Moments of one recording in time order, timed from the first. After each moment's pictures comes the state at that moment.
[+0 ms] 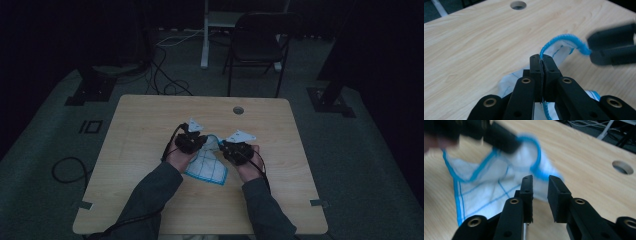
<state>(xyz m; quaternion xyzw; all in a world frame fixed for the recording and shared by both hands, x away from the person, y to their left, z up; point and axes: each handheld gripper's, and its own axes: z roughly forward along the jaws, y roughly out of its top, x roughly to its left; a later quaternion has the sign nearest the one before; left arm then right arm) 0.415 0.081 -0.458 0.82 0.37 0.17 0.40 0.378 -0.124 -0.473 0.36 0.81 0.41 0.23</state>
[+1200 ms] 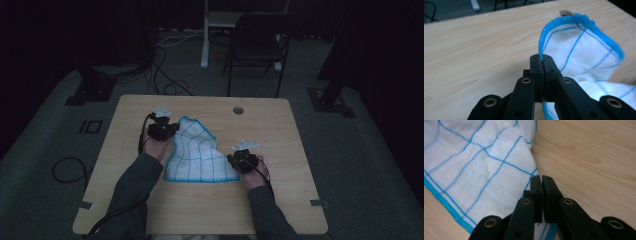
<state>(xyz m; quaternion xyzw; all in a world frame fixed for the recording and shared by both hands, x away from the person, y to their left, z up) 0.446 0.171 -0.459 0.76 0.48 0.18 0.40 0.376 -0.148 -0.514 0.40 0.83 0.36 0.16</state>
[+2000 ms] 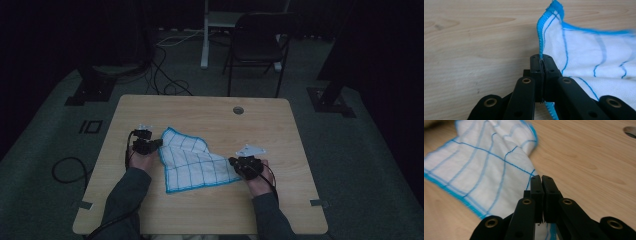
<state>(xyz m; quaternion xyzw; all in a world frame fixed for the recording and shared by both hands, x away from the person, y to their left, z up) 0.437 0.226 -0.521 0.72 0.58 0.13 0.36 0.345 -0.154 -0.493 0.38 0.82 0.39 0.18</state>
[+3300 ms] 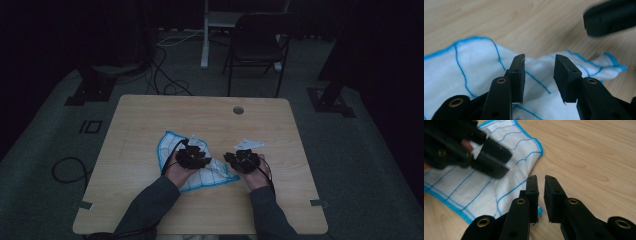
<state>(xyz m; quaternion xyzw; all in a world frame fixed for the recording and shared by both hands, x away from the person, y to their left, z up) 0.387 0.078 -0.506 0.85 0.37 0.08 0.37 0.370 -0.149 -0.495 0.37 0.82 0.41 0.15</state>
